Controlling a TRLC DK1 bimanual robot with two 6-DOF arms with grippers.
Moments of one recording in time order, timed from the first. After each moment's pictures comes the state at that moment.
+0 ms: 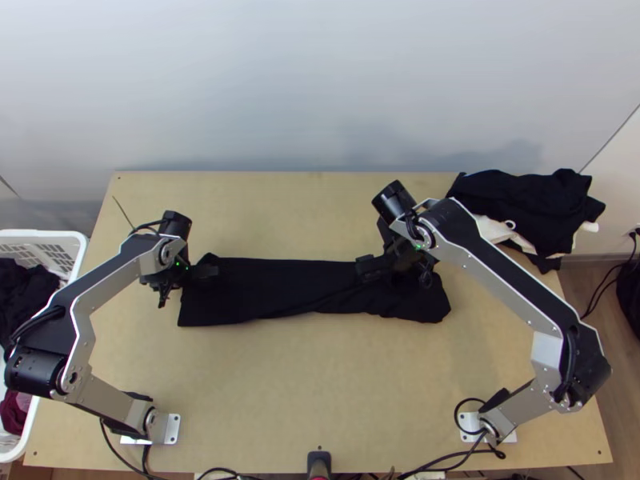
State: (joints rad) left arm -0.11 1.66 1.05 -0.73 -0.10 -0.29; right arm 0.64 1.68 1.59 -1.19 -0.01 0.29
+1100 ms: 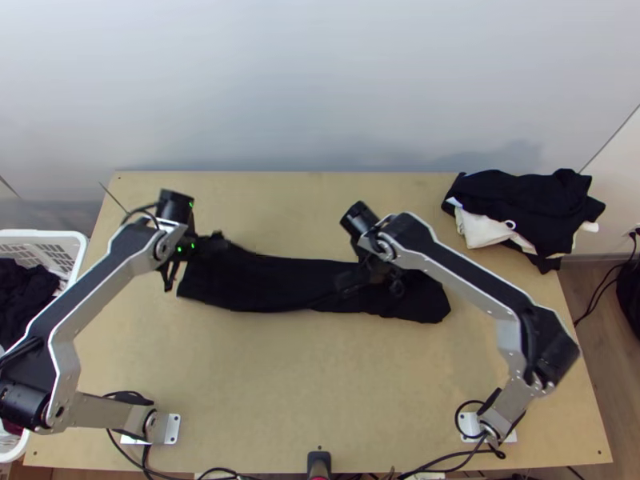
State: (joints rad) left arm -0.21 1.52 1.19 -0.68 -0.09 -0.33; right arm 0.73 1.81 1.55 -1.11 -0.01 0.29
